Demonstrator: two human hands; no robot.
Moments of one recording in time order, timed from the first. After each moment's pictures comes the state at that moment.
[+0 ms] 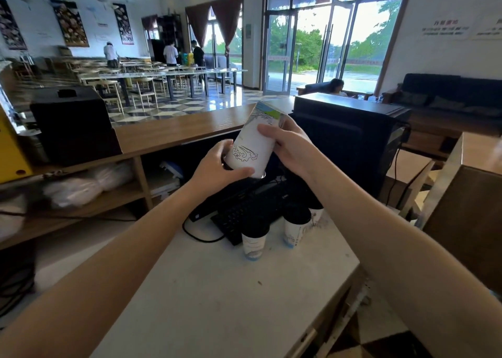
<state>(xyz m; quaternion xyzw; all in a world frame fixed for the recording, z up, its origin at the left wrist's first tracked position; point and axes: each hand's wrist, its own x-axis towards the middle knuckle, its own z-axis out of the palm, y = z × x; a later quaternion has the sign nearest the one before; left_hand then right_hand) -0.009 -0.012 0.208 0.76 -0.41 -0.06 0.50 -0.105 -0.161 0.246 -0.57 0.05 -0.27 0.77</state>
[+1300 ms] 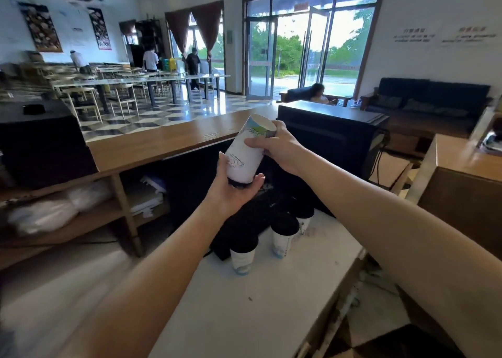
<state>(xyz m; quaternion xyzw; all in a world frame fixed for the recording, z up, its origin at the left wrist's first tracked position) -0.004 -0.085 0.182 0.27 -0.06 -0.50 0.82 -0.077 -0.202 0.257 -0.72 0.18 -0.26 0.62</state>
